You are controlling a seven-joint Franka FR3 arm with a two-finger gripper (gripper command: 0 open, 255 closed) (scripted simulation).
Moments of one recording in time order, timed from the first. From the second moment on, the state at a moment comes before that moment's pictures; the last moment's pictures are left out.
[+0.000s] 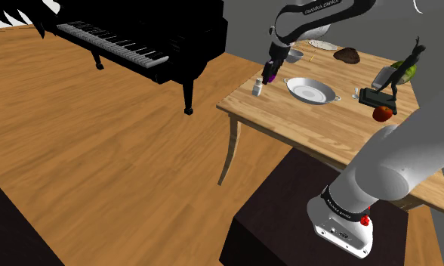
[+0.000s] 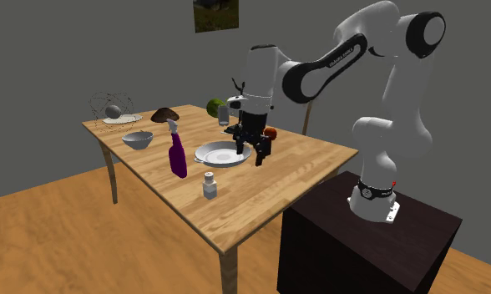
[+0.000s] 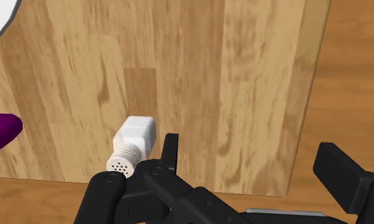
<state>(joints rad) -0.06 -0.18 -0.34 -2.25 -0.12 2.19 -0.43</state>
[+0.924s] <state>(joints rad) -0.14 0.26 -0.39 -1.97 0.09 2.35 -0.73</state>
